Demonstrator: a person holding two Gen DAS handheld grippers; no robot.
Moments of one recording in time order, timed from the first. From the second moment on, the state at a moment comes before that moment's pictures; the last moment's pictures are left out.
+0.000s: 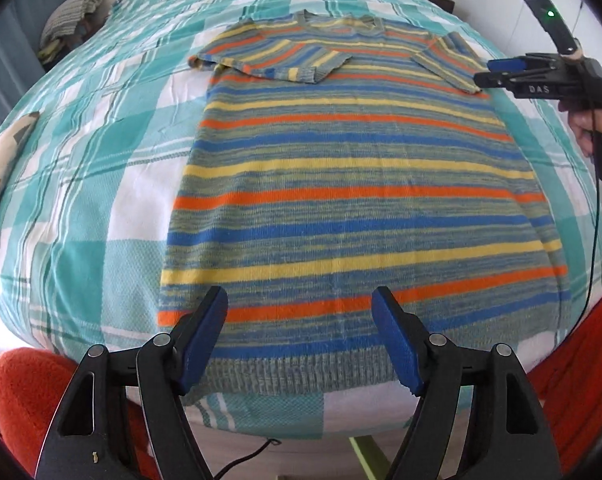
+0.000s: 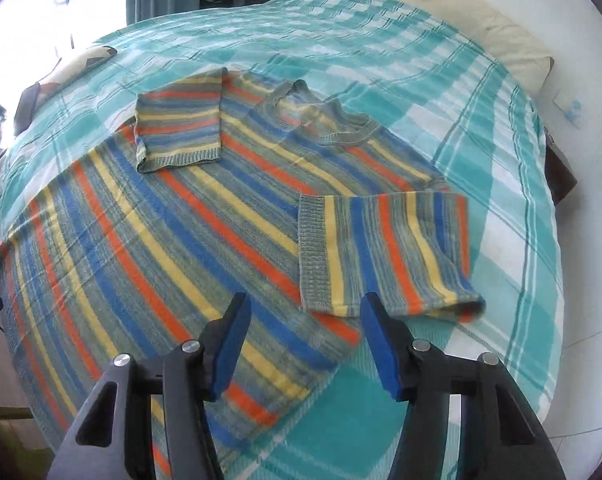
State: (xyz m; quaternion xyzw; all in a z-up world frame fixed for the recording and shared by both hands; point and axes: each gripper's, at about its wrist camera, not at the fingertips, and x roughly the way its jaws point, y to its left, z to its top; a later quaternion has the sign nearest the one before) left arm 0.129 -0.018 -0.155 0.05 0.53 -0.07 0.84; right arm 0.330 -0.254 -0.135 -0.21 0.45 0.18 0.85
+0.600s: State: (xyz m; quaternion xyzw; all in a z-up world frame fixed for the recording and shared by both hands) left arm 0.136 -0.002 -0.177 0.02 0.56 -0.06 0.82; right arm 0.285 -0.569 -0.114 0.27 0.40 -0.09 0.87
